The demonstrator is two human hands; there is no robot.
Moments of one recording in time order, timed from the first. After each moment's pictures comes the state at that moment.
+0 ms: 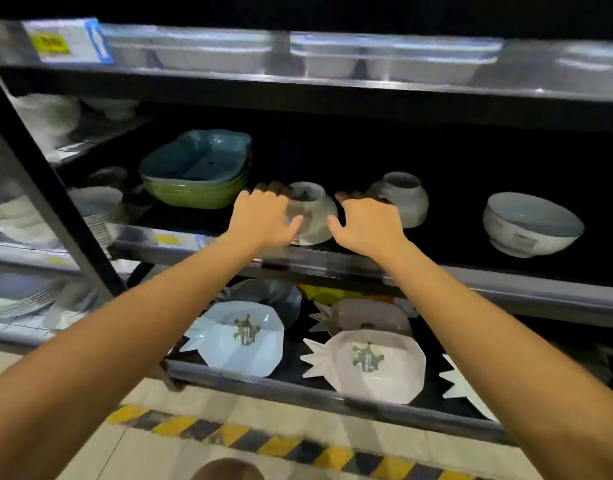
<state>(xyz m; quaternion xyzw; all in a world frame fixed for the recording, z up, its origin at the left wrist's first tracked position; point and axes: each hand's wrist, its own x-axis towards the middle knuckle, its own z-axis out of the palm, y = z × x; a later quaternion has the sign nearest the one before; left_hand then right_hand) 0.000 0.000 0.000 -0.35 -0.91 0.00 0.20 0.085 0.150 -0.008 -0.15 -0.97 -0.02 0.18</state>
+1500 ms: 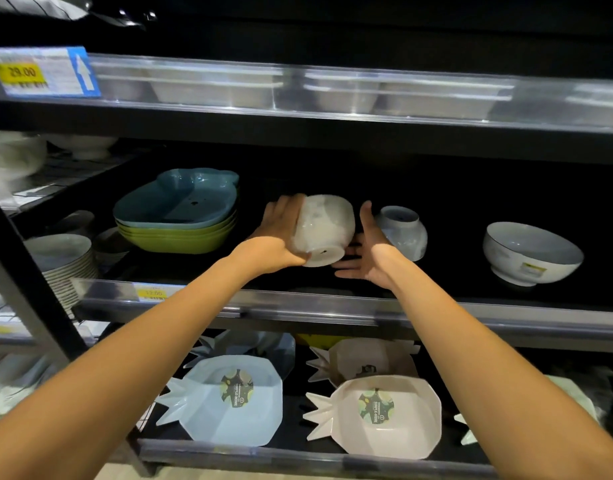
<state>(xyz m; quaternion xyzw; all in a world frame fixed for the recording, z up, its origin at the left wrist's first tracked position) -0.065 0.020 -0.005 -0.49 -0.83 -0.26 0.06 0.029 0.177 -0.028 -0.30 -0.56 0.76 0.10</state>
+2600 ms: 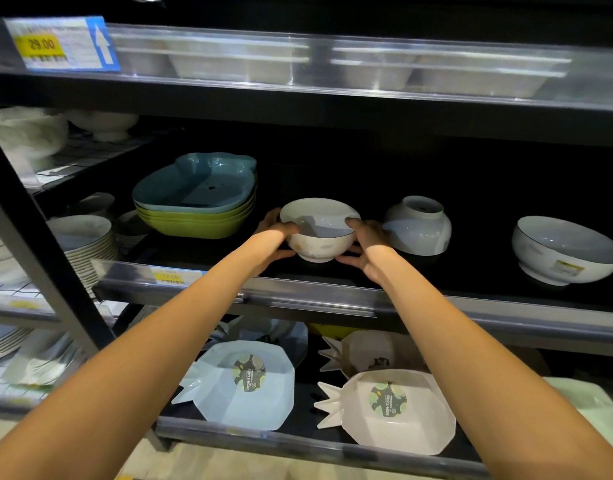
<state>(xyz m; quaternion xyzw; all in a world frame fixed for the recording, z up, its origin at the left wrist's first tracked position) -0.087 0.013 -0.039 -0.17 -0.67 -0.68 -0.25 -0.004 0.159 -0.055 -0.28 -0.58 0.74 0.22</state>
